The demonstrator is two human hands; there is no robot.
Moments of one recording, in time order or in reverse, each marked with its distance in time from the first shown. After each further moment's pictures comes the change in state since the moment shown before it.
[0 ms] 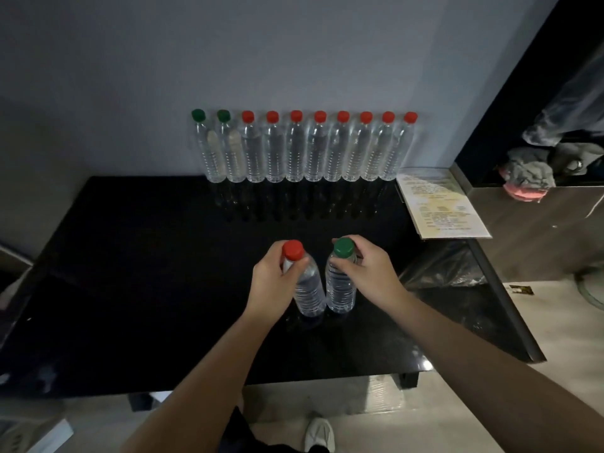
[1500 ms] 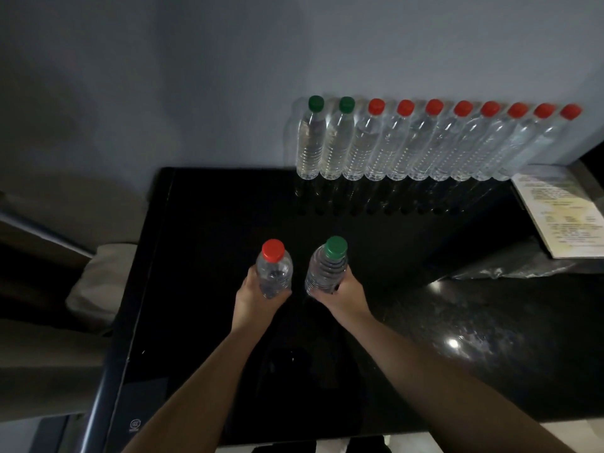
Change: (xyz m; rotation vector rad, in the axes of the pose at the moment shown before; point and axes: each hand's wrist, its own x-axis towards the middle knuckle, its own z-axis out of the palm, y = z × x) left_hand 0.109 -0.223 -0.242 0.091 -0.035 -0.331; right_hand 0.107 -0.048 0.317 0.101 -0.085 0.382
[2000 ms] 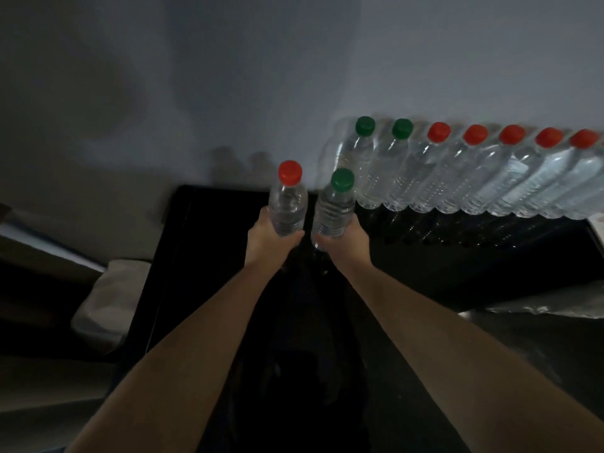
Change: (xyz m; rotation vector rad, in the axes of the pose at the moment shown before) left_hand 0.182 0.069 -0.042 0.065 0.164 0.056; right_hand 0.184 -0.092 0.041 -0.006 0.145 -0.017
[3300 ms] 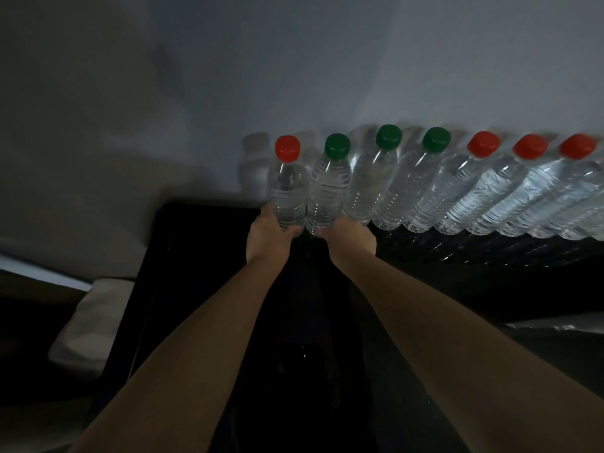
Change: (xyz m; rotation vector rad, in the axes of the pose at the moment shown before) left_hand 0.094 -0.009 0.029 0.163 0.052 -0.013; right_hand 0.088 -0.021 0.030 -0.887 -0.018 -0.054
